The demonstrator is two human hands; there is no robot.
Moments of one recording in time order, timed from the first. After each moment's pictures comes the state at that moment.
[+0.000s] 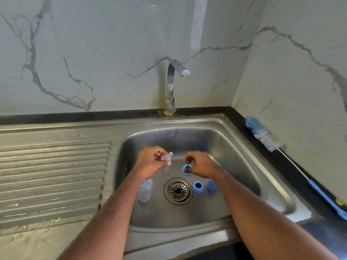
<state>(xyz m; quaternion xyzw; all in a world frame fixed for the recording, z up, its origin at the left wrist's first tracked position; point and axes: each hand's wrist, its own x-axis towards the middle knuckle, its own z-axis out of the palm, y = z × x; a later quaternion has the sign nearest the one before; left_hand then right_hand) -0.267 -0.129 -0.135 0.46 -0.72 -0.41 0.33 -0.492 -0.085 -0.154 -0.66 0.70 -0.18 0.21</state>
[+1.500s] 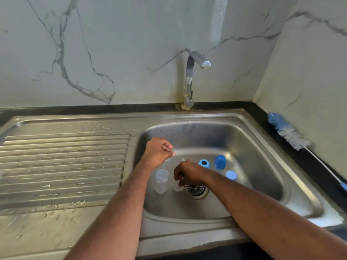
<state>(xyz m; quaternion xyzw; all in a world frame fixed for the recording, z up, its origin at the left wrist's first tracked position) -0.245 -0.144 -0.134 0.53 -0.69 -0.38 0.31 -0.412 -0.104 -0.185 -0.77 0.59 0.00 0.23</state>
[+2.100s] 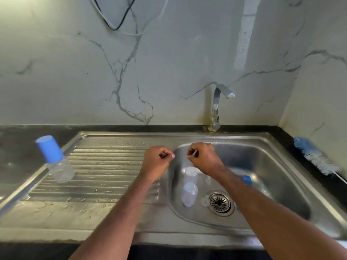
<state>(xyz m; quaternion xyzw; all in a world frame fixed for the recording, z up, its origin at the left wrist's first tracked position) -0.154 -0.096 -0.077 0.50 -0.68 -0.25 0.46 -0.353 -0.089 -0.066 -0.72 0.60 -0.32 0.13</state>
